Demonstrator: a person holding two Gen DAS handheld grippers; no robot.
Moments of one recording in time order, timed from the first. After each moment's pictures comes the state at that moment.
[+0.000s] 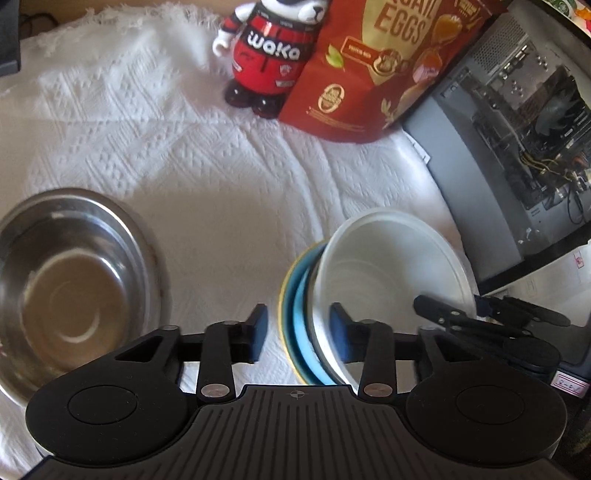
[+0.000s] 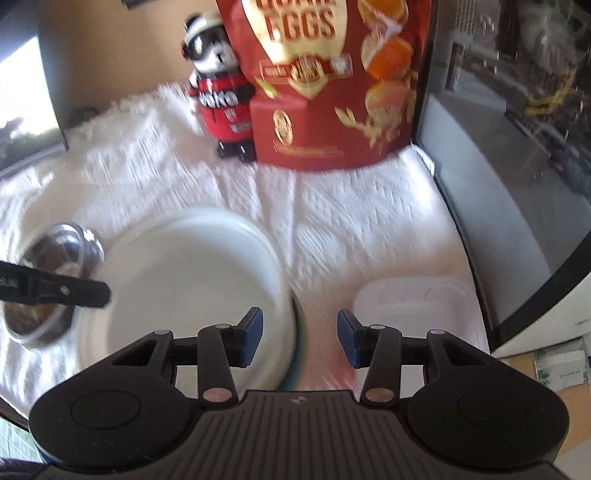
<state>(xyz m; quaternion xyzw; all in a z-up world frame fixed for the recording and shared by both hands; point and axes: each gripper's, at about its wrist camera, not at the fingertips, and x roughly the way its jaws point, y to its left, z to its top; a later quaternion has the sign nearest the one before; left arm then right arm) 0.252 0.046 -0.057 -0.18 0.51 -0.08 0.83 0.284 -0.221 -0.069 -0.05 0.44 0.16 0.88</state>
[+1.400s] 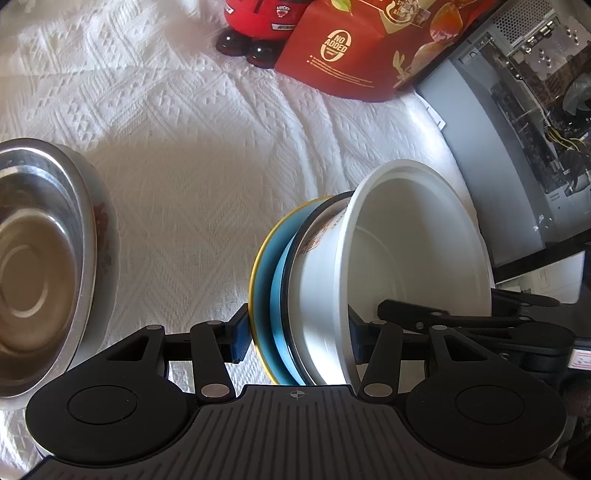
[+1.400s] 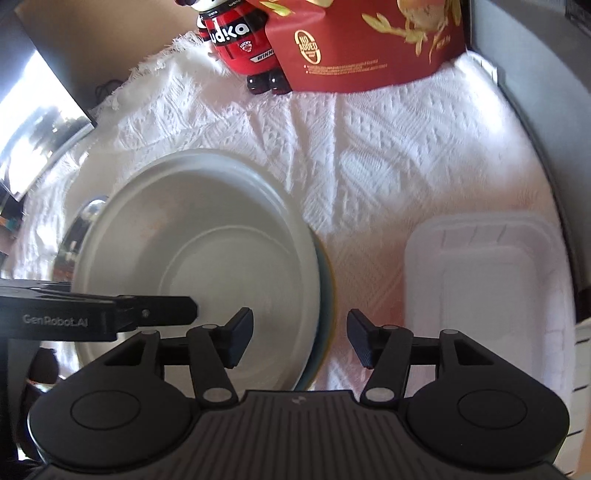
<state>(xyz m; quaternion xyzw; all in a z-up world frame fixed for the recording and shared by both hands) 0.273 0.023 -0.096 -0.20 0.56 -0.08 0.80 0.322 -0.233 -0.106 0.03 0.54 0.26 0.80</state>
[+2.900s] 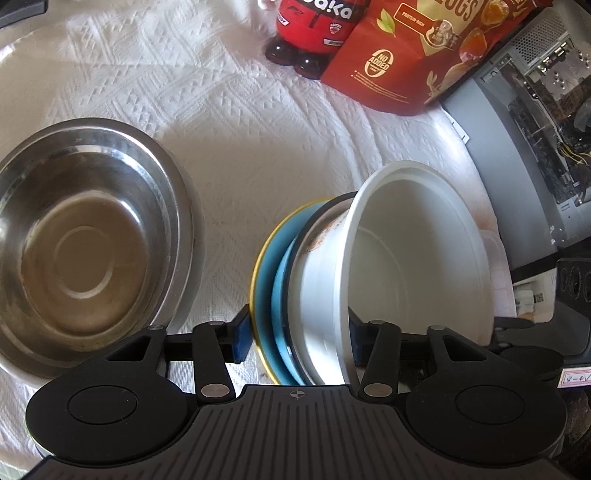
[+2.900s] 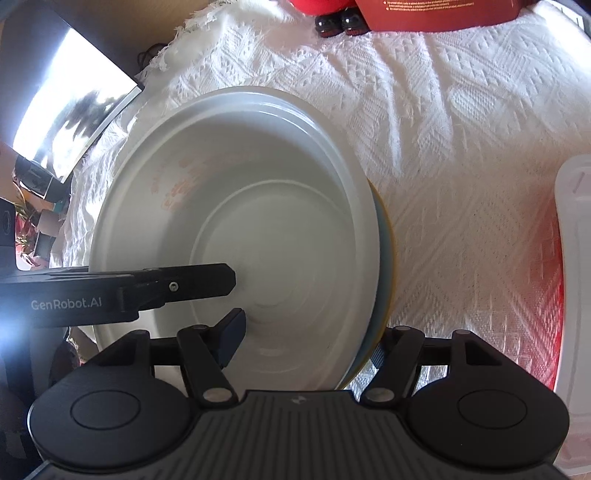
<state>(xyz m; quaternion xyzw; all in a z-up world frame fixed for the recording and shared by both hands) 0.242 0.066 -0.094 -0.20 0.55 -0.06 0.81 0.306 -0.176 -0.136 0.08 0.58 0.34 0.73</state>
